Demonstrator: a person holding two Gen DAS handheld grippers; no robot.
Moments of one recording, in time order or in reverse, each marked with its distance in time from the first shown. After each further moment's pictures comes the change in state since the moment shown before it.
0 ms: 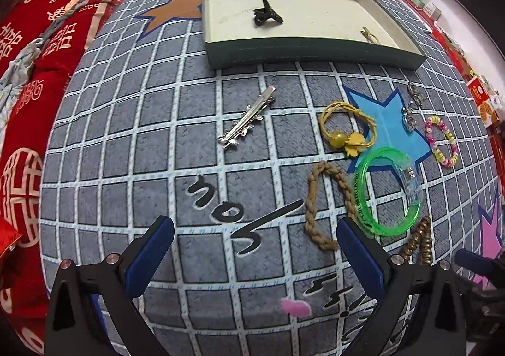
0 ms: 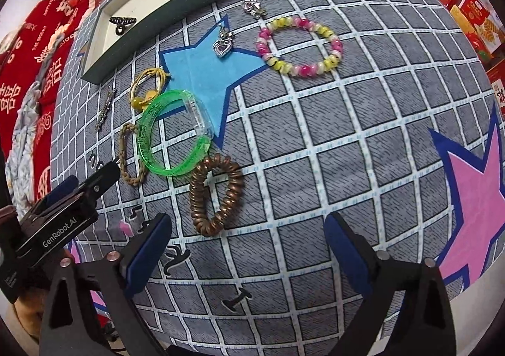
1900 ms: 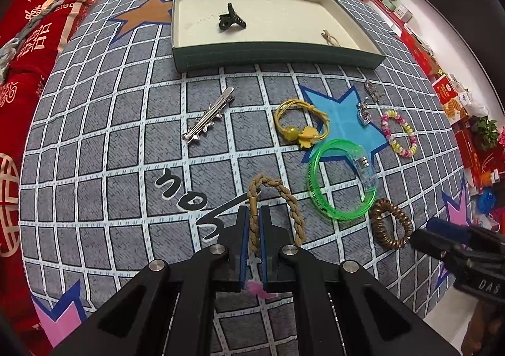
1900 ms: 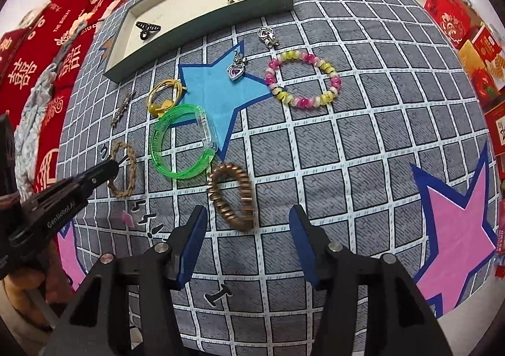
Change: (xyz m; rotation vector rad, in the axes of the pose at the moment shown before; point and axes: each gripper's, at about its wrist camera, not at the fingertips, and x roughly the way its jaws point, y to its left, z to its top) left arm -0.016 -0.008 -0.004 0.025 -0.005 -0.156; right arm -0.026 -0.012 -0.002 -0.124 -0.074 0.004
